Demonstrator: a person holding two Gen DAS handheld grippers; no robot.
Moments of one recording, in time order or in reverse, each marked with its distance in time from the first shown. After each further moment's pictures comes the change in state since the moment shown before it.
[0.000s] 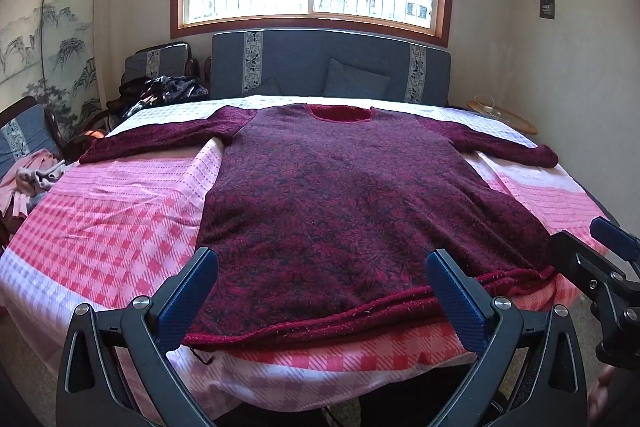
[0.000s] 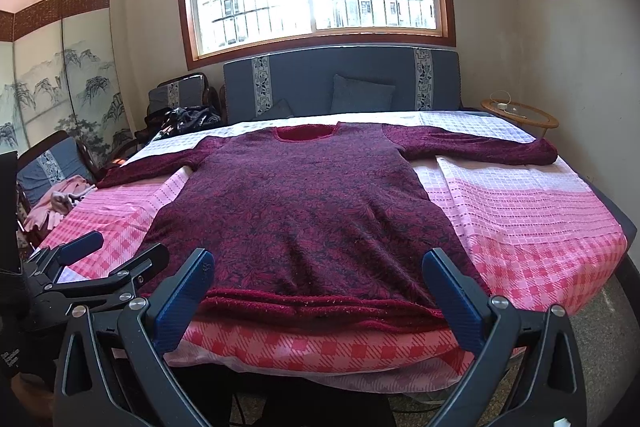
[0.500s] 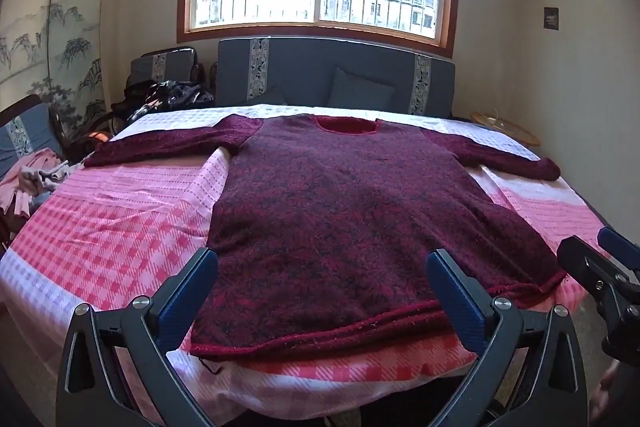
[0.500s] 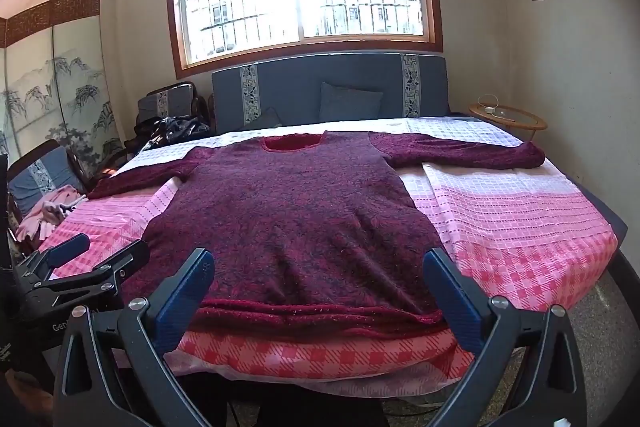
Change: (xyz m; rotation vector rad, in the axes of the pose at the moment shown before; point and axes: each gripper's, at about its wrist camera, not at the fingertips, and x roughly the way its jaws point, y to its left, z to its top) left arm -0.015 -0.001 -0.005 0.014 -0.044 -0.010; right arm -0.006 -0.004 0.004 0.018 -0.030 -0.035
